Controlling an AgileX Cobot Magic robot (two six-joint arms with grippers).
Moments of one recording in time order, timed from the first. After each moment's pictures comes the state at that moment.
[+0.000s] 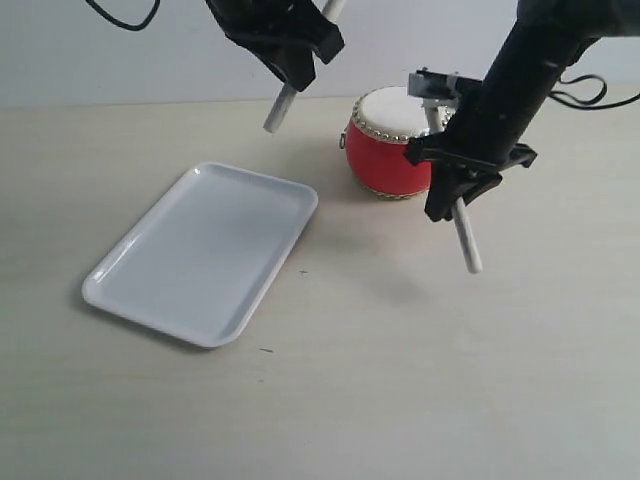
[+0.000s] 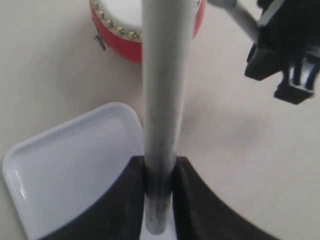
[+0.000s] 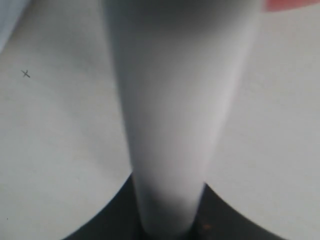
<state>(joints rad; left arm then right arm) -0.61 2.04 -2.06 -0.15 1.22 0.31 0.20 2.17 -1.63 0.40 1.22 -0.37</state>
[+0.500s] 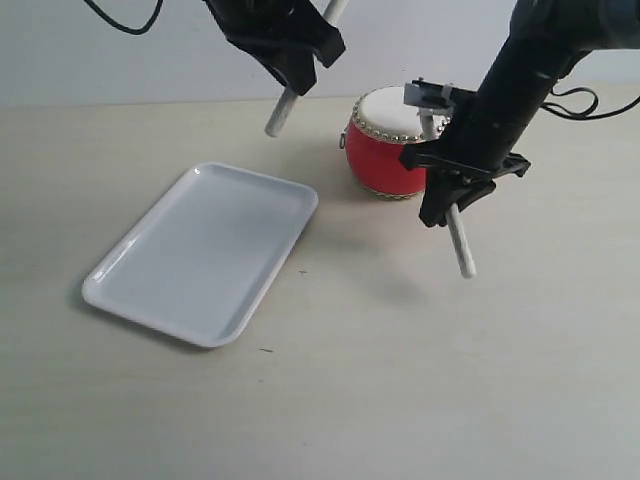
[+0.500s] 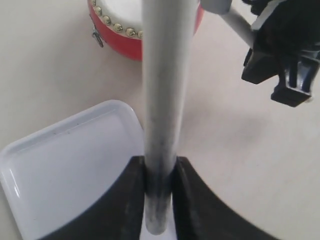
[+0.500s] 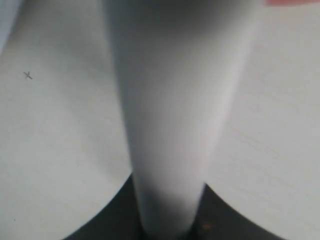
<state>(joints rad) -0.61 2.06 -2.06 -0.15 1.22 0.31 0.20 2.19 -1.63 0.42 1.22 -0.37</state>
